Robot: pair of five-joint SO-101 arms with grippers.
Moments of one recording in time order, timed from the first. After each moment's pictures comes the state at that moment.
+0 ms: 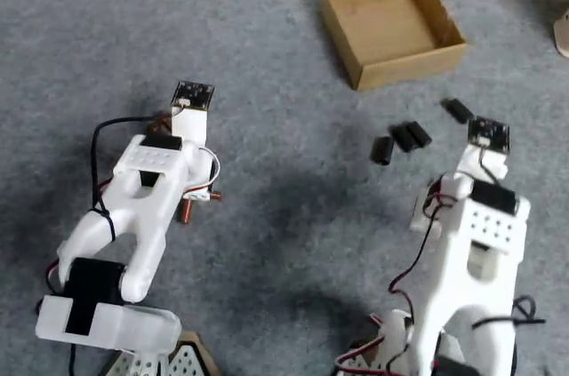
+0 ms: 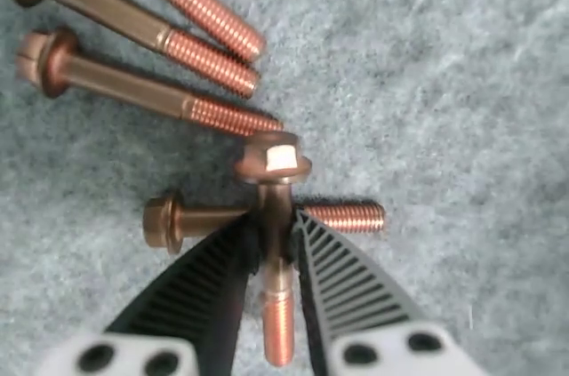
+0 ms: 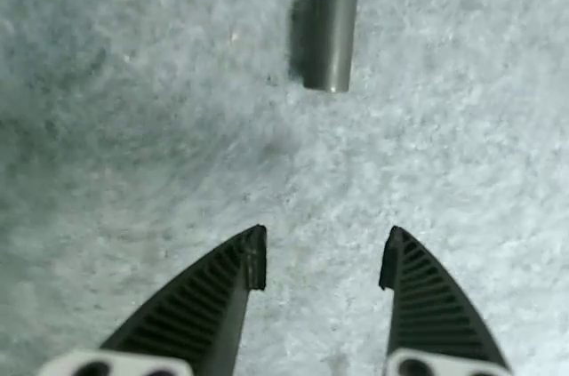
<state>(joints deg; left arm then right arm) 0.5 -2.3 37.8 52.3 5.1 17.4 -31.2 44.3 69.4 8.2</state>
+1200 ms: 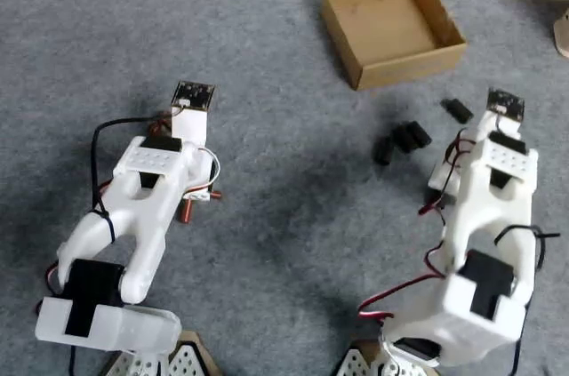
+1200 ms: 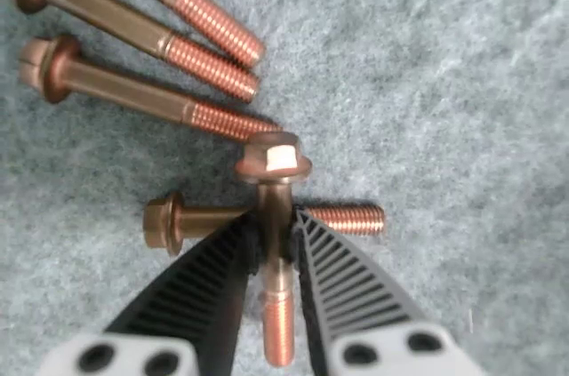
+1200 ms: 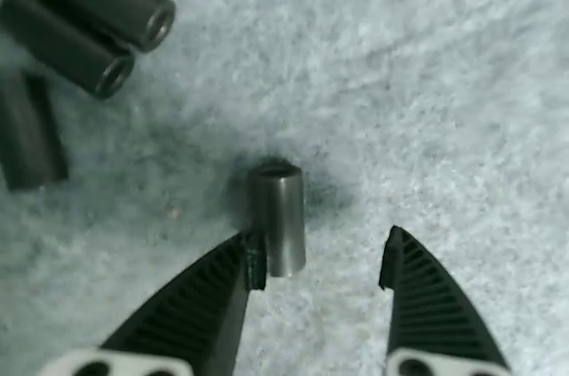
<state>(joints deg) 0.6 -2.5 38.6 51.0 4.9 20.5 4.9 19.9 60.1 2.8</state>
